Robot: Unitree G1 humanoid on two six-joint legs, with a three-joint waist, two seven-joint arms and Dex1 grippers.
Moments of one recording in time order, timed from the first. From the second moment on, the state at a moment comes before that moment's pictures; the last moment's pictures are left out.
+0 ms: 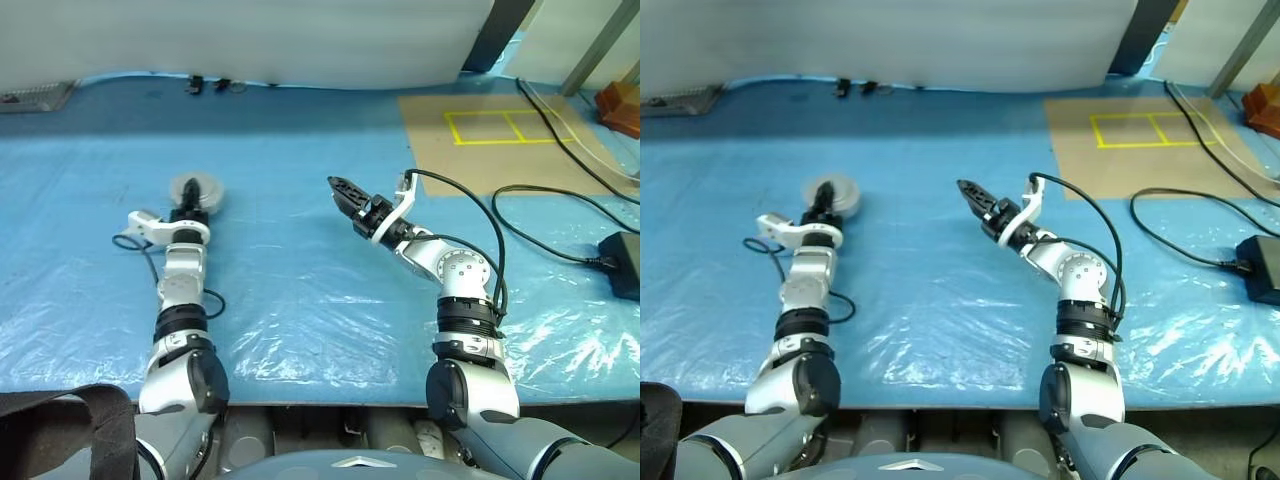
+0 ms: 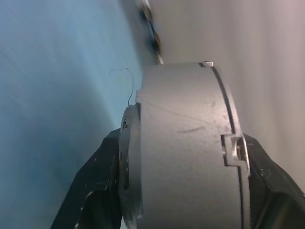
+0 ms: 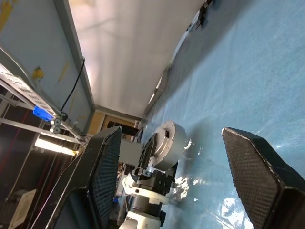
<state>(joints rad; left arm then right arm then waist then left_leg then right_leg) -0.69 0.09 0.70 0.75 -0.97 0.04 -0.29 -0.64 -0.03 -0.37 0.30 0.96 0.95 0.38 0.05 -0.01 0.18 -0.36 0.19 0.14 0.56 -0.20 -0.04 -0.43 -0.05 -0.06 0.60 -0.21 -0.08</state>
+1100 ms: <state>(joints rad) -0.74 0.20 0.74 0.98 -0.79 -0.24 -0.27 -0.63 -0.05 -0.29 0.29 0.92 0.95 0.42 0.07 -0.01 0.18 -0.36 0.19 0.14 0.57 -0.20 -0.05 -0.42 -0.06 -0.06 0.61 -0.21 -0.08</state>
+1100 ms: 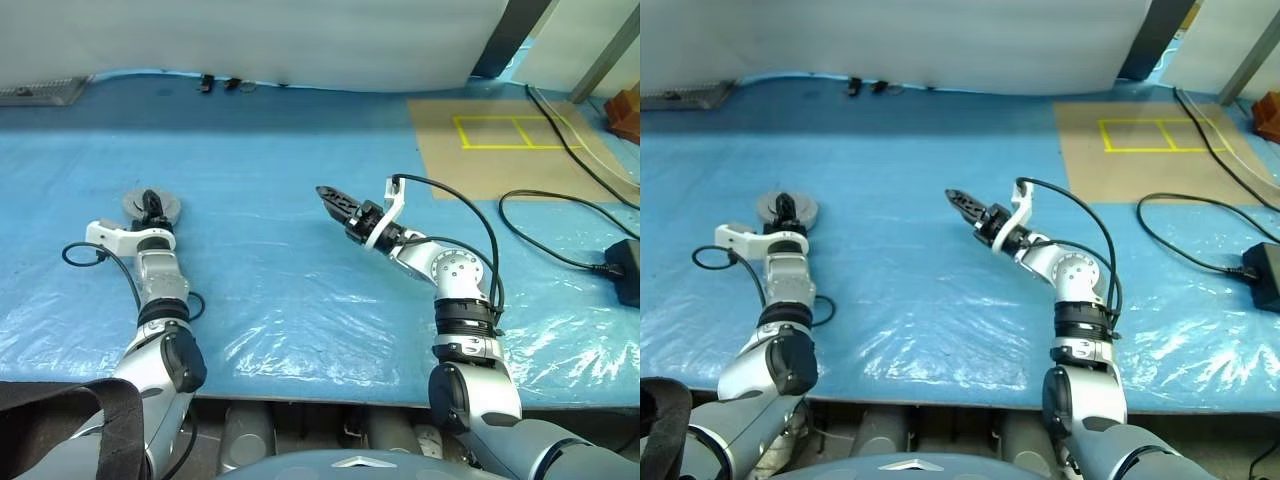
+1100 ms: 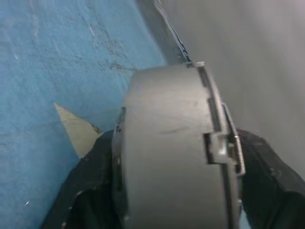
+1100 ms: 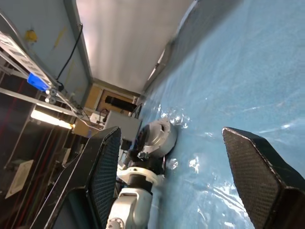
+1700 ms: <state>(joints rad) -0.67 0.25 0.54 0.84 -0.57 -0.38 -0.37 -0.58 -0.10 -0.07 0.26 0.57 0.64 0.49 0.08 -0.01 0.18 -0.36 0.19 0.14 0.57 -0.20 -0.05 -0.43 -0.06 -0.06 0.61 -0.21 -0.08</state>
